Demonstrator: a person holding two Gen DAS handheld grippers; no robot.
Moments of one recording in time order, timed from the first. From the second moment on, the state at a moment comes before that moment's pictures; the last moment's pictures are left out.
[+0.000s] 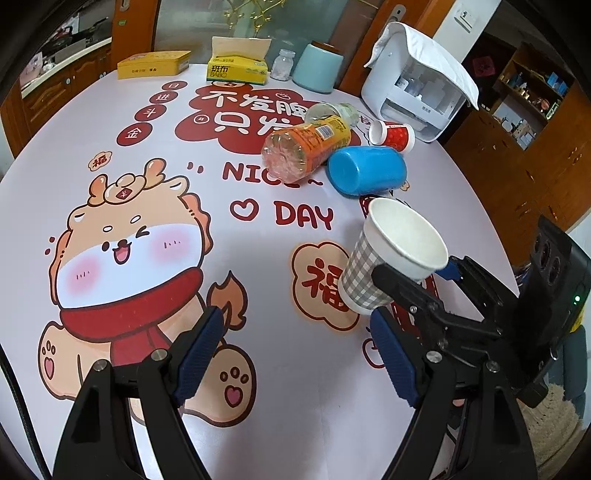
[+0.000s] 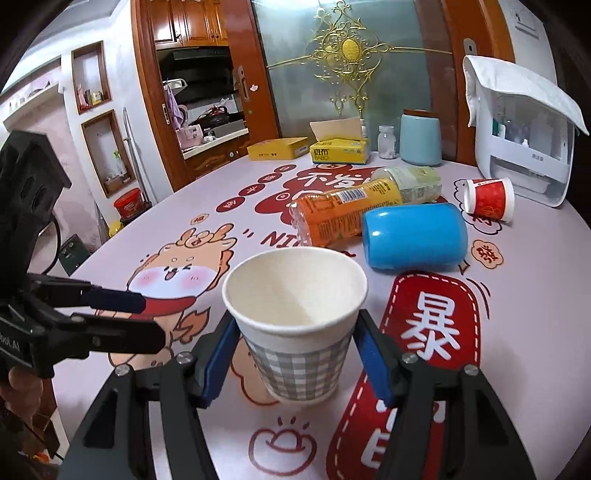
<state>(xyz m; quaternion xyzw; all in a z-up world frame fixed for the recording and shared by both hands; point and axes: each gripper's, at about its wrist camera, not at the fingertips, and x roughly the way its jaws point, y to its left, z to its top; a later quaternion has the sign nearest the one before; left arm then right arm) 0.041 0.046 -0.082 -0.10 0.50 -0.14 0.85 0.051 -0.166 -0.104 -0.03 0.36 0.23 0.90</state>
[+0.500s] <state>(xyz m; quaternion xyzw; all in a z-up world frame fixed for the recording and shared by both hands) 0.027 0.039 -0.079 -0.05 0.48 -0.10 0.87 0.024 -0.158 -0.105 -0.06 0.37 0.18 0.91</state>
